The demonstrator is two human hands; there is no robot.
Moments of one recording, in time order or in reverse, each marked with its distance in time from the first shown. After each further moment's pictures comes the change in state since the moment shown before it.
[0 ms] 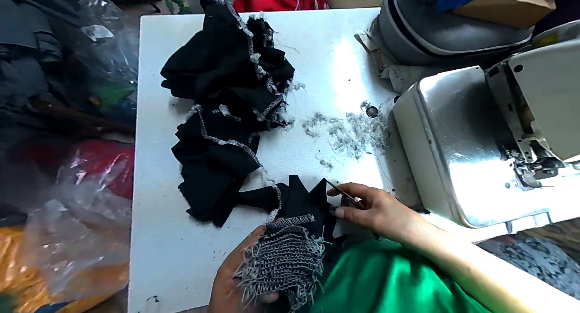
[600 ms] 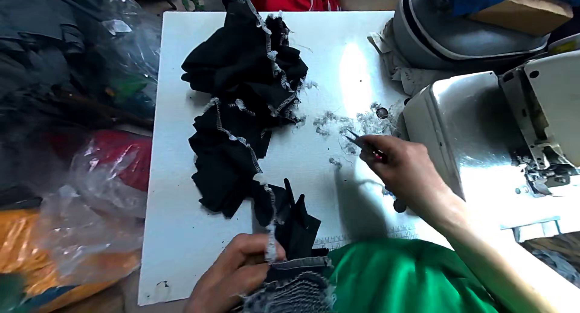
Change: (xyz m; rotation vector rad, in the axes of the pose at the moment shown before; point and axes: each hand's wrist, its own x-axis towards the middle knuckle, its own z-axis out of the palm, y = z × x) left_hand -0.004 0.030 -0.025 0.317 -0.195 0.044; right_hand 0.009 -0.022 -0.022 -0.575 0.592 -0.428
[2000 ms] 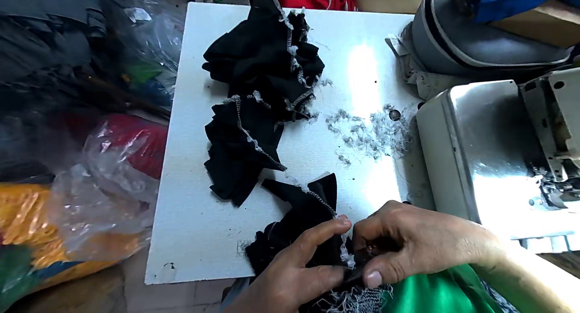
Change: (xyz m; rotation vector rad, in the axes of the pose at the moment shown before) left_hand 0.013 -0.020 0.039 0.059 -0.186 0.253; right_hand -0.013 -0.012 -0.015 0.666 -0.993 -0.202
